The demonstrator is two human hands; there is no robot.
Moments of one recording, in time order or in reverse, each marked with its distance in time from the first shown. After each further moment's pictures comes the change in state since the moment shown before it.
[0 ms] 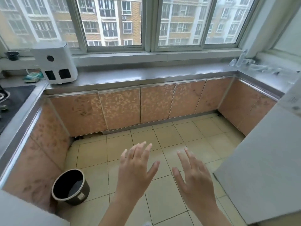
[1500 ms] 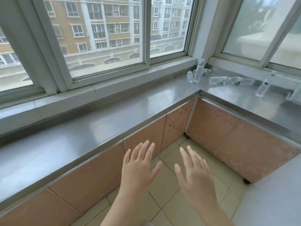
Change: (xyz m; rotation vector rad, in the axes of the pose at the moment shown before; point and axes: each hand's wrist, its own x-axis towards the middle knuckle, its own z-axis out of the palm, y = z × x) left_hand 0.747 0.096 0.411 -0.086 -0.097 0.387; right_hand 0.687 0.351 0.111 -0.153 0.133 0.412
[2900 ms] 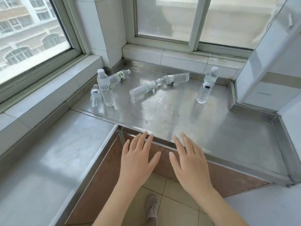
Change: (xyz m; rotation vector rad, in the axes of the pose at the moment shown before) left_hand 0.616 0.316 0.388 -0.190 -0.248 0.422; right_hand 0.538 0.472 0.032 -0.168 -0.062 0.429
